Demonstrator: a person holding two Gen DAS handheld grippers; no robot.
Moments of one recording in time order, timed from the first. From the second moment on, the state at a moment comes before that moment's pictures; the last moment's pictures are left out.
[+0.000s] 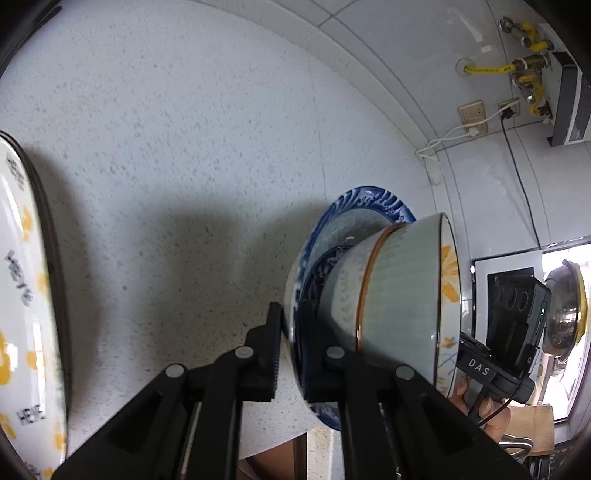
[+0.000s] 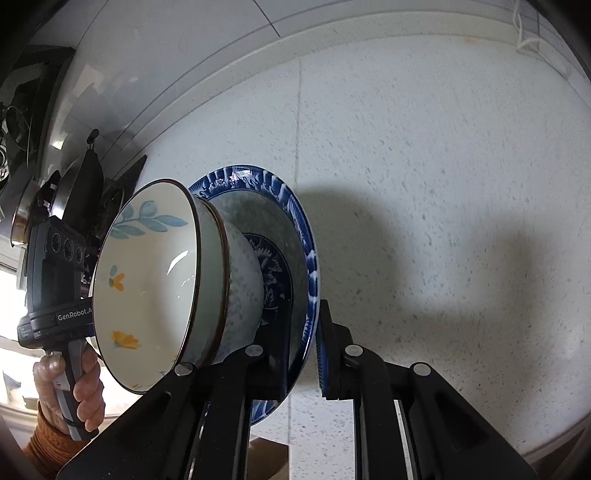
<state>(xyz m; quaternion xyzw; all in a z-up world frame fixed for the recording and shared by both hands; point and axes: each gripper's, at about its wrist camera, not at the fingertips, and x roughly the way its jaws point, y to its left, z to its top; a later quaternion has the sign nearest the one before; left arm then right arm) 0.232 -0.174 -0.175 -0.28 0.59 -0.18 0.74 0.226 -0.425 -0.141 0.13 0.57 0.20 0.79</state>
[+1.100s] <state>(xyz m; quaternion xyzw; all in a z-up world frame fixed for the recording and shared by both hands) 0.149 0.099 -0.170 -0.36 0.54 -0.01 0.76 0.228 -0.149 -0.160 0.04 0.61 0.36 0.71</state>
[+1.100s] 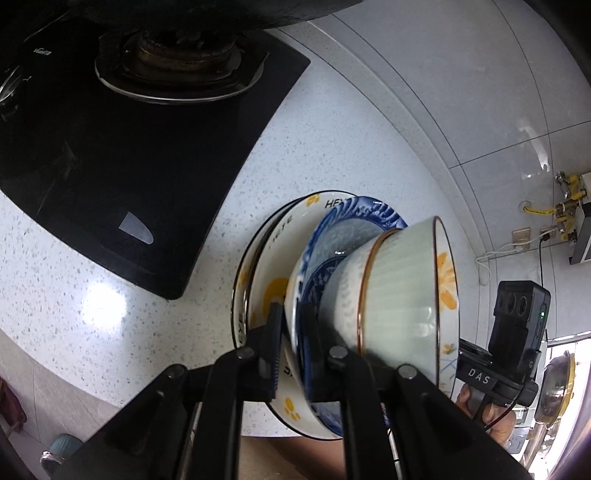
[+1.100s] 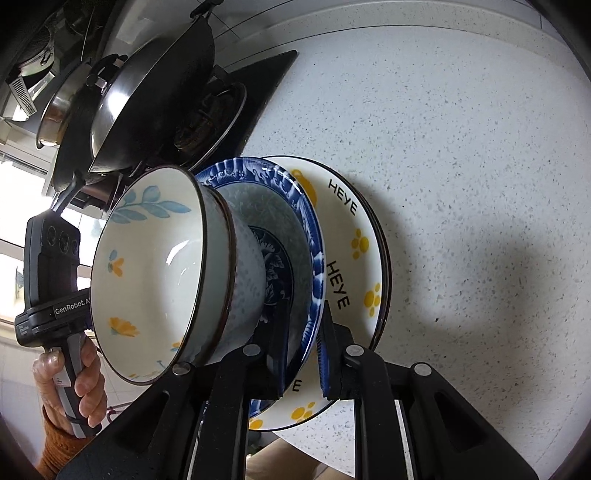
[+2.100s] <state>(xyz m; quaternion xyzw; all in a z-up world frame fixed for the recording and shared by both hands) 0.101 0.069 -0.092 -0.16 0.40 0.06 0.90 0.173 -0.200 -0.093 -0.02 0.43 0.30 0.85</state>
